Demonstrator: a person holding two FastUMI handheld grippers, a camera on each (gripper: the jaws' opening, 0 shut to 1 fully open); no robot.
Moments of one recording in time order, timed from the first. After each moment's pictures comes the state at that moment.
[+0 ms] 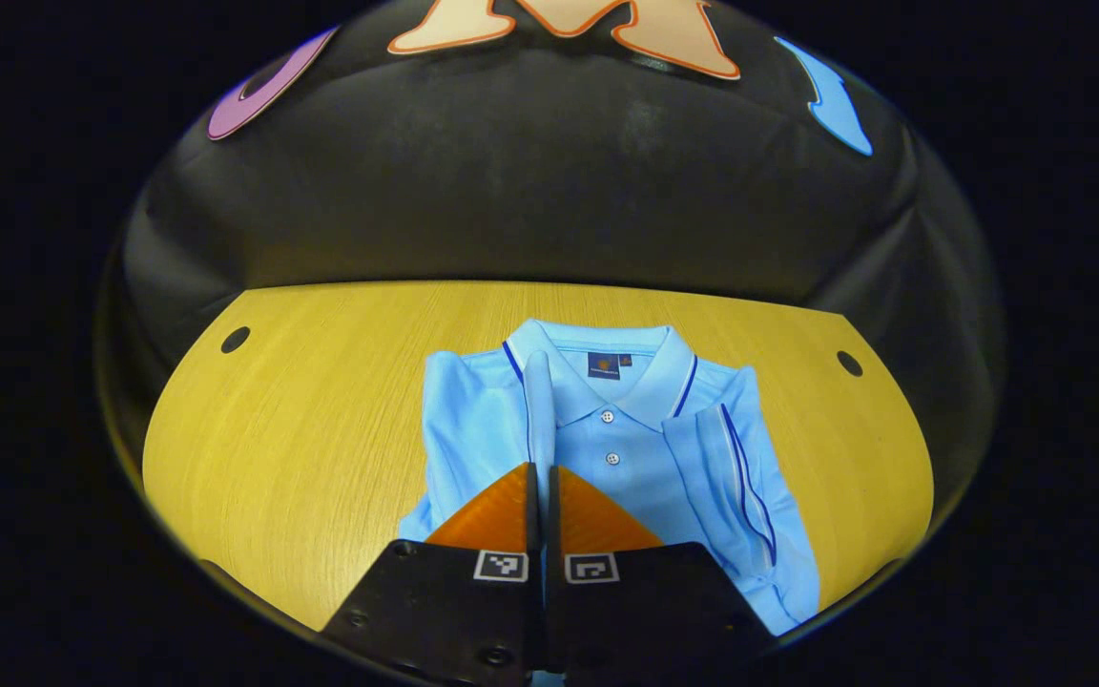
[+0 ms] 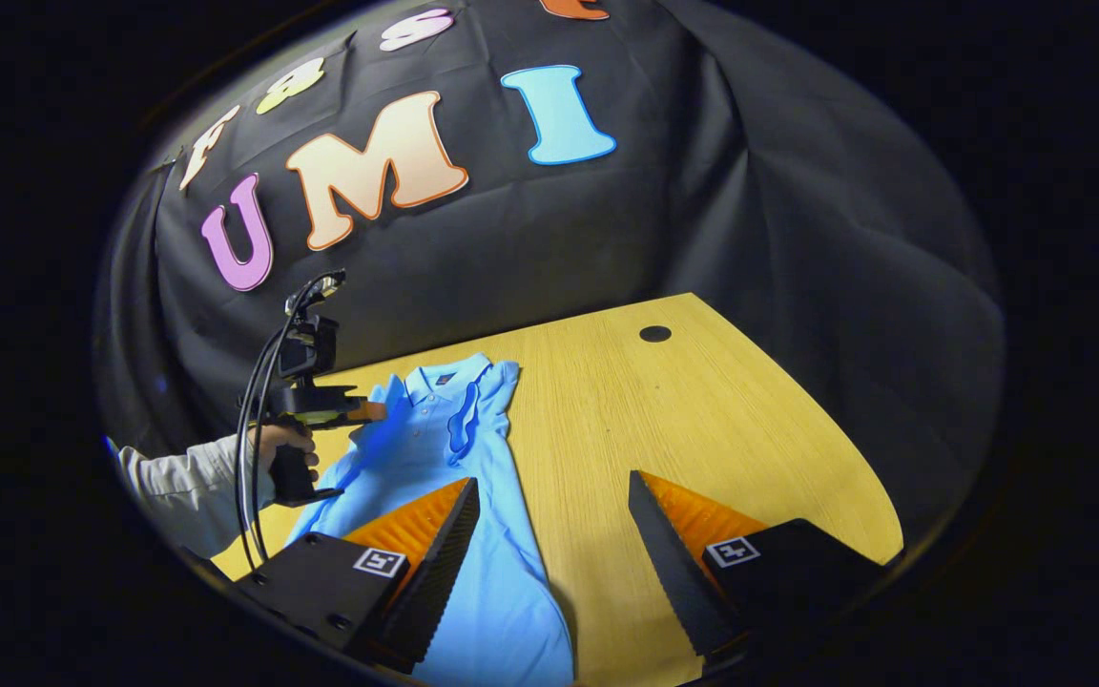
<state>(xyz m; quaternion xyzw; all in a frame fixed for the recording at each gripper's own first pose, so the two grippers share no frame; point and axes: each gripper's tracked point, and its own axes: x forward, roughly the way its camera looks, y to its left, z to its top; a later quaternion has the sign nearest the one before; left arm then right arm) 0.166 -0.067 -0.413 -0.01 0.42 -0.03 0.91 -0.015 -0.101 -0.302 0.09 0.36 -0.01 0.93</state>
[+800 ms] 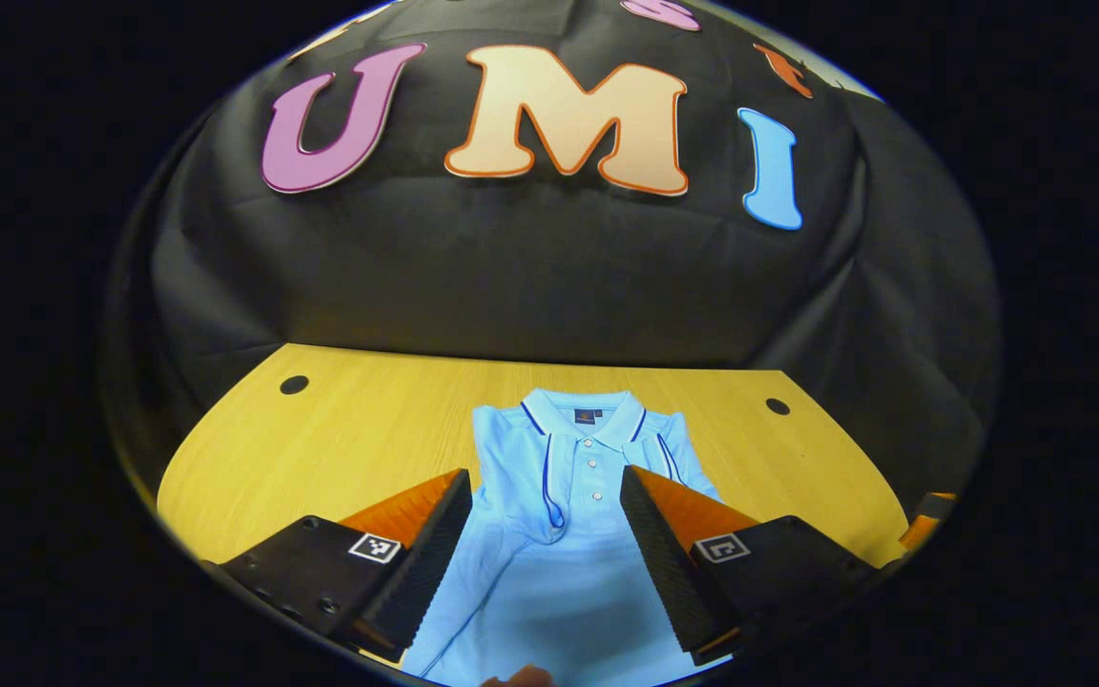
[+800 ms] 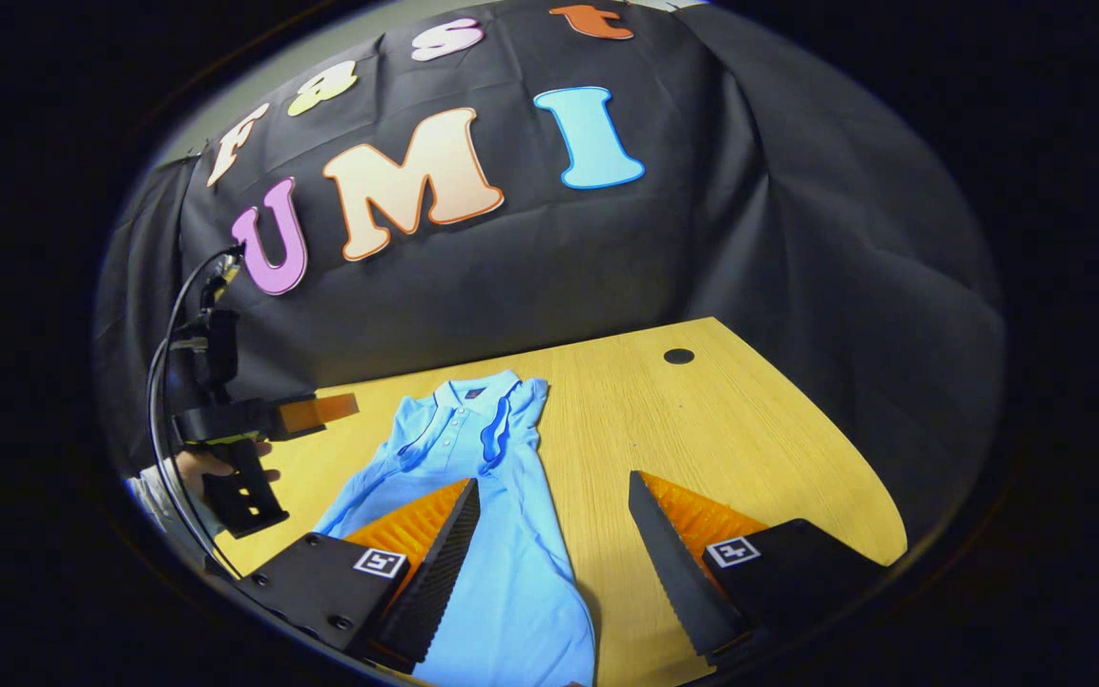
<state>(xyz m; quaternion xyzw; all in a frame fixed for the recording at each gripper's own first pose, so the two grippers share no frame) 0.073 -0.030 -0.273 -0.03 0.28 -0.05 0.96 -0.035 -0.082 -0.284 0.07 0.32 0.03 0.94</state>
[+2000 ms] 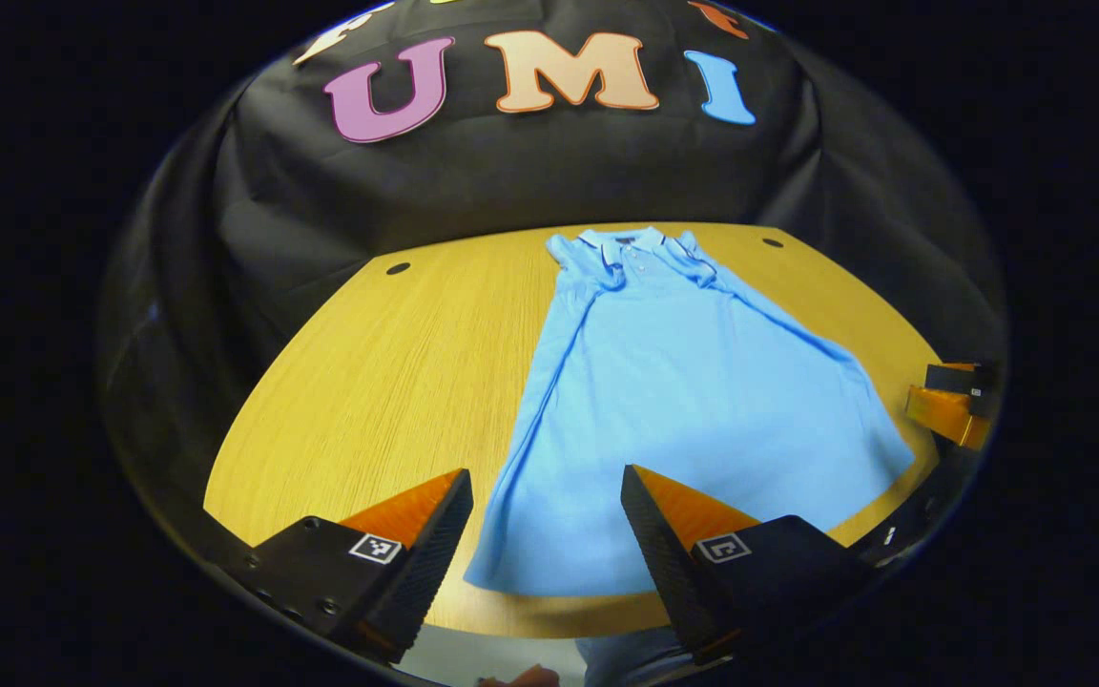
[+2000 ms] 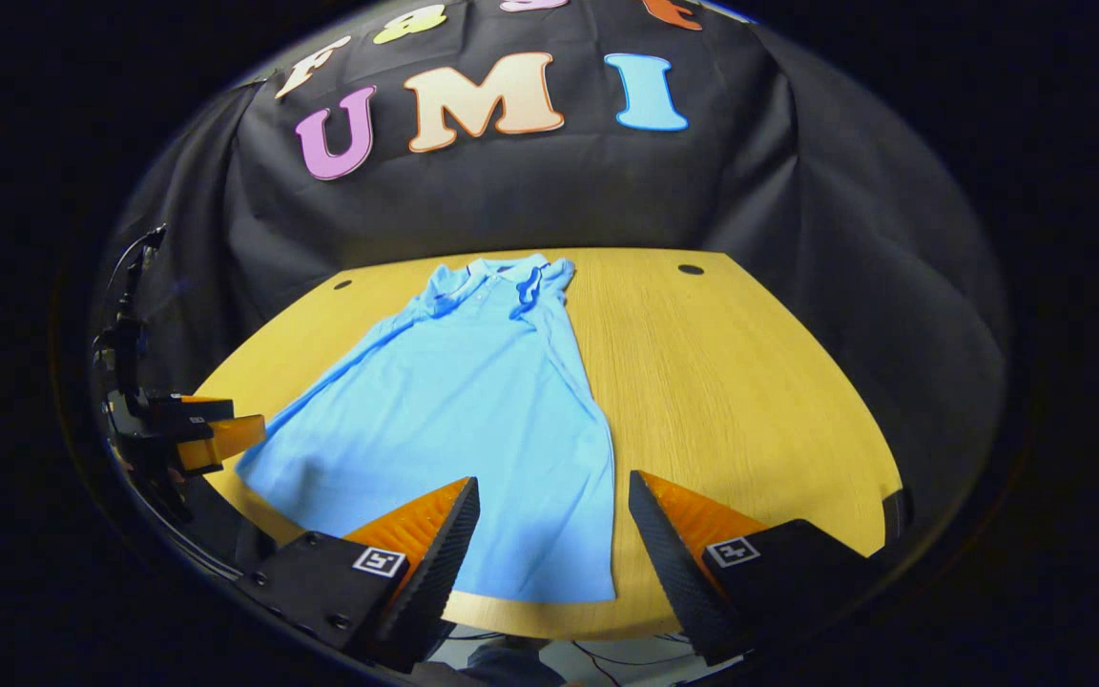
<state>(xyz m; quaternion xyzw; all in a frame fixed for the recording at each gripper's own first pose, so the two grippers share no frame) -0.212 0.053 -0.348 0.07 0.41 -0.01 0.91 -0.205 -0.063 -0.357 -0.01 0.42 0.05 0.91</state>
